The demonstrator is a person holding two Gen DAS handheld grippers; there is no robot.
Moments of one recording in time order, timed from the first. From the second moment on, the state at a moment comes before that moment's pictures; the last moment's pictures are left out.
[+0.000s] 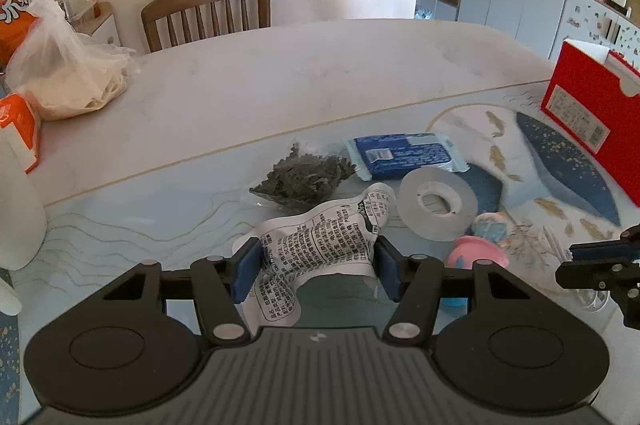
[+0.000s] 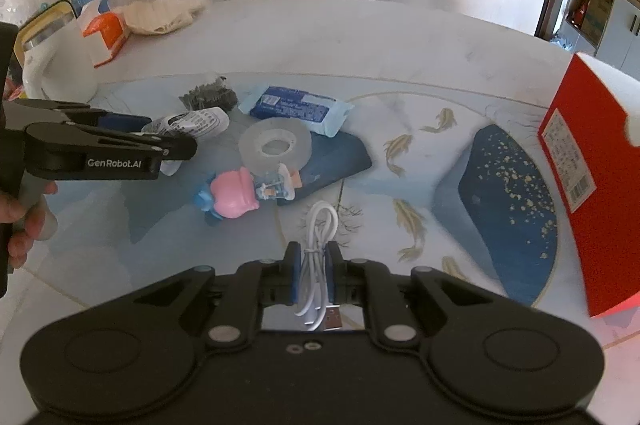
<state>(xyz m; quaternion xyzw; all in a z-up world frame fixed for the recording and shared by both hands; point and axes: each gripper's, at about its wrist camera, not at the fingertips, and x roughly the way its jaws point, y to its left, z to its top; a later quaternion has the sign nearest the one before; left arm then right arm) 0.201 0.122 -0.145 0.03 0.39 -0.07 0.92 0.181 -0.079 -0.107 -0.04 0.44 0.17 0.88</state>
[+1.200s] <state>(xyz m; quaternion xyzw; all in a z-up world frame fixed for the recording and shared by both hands) 0.155 0.018 -0.034 0.05 0.34 -0.18 0.92 0.137 -0.181 -0.012 -0.01 0.37 0.16 0.92</state>
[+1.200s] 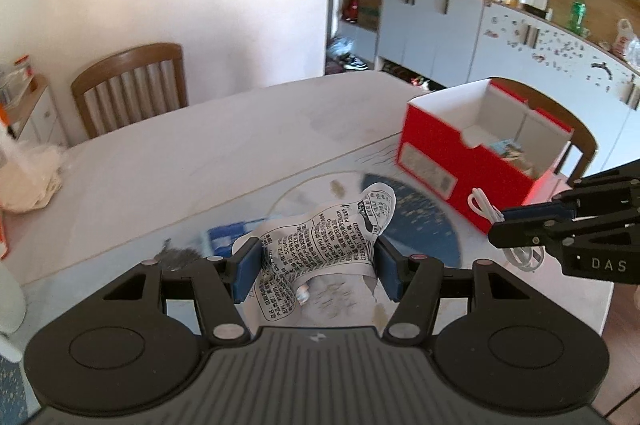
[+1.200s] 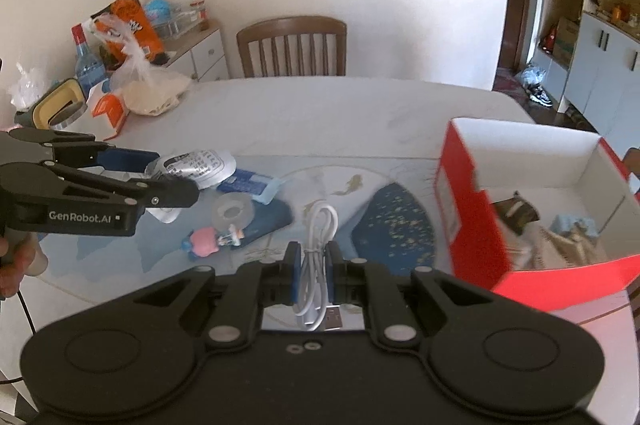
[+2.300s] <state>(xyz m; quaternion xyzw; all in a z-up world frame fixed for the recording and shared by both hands) 0.182 -0.165 -0.002 0.09 0.32 -0.27 0.90 0.160 -0.344 0.011 0.02 0.35 0.12 0.93</state>
